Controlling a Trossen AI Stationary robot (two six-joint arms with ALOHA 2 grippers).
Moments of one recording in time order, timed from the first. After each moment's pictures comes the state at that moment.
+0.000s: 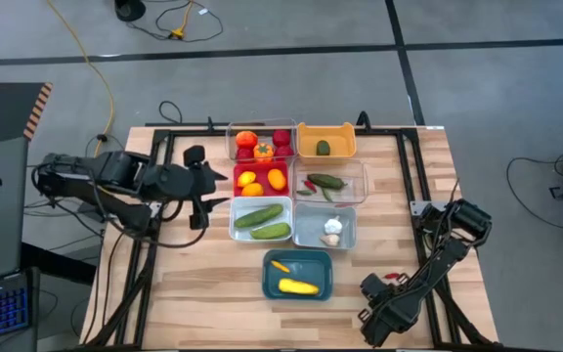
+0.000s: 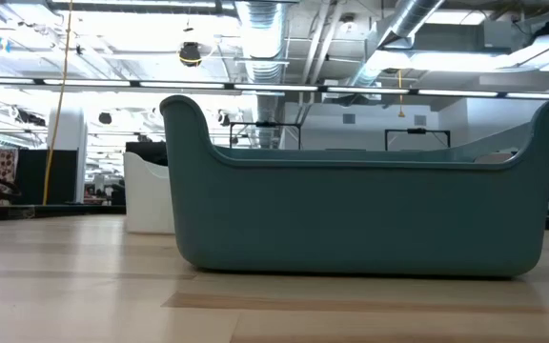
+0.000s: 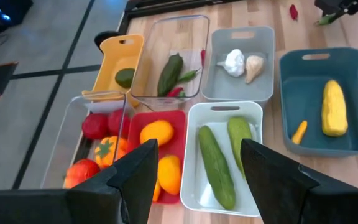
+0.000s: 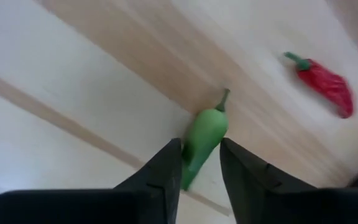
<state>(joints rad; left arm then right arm) -0.21 1.18 1.48 -1.06 -0.42 -0.06 0.92 1.89 1.20 -1.05 -0.05 1.78</state>
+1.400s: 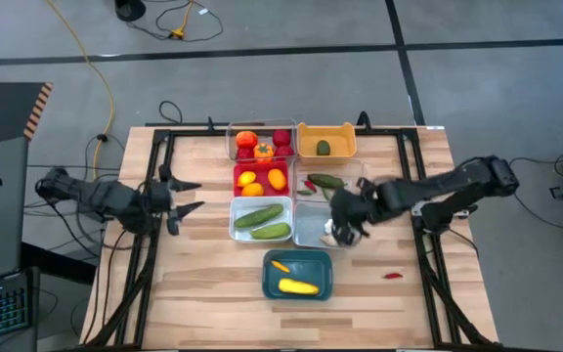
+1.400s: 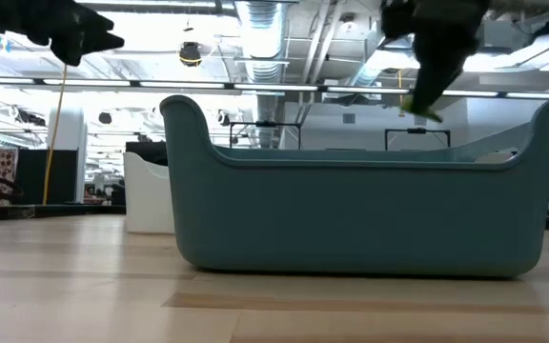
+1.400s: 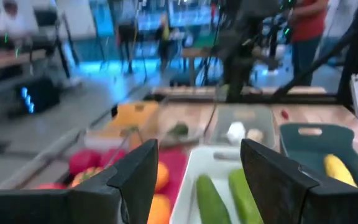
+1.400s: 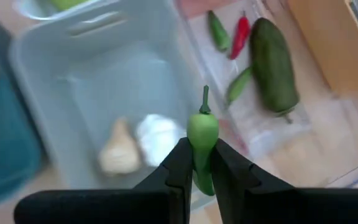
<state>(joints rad) -0.32 0.22 0.39 -0.27 -0.57 0.00 0.16 1.40 1.17 -1.03 0.33 0.56</state>
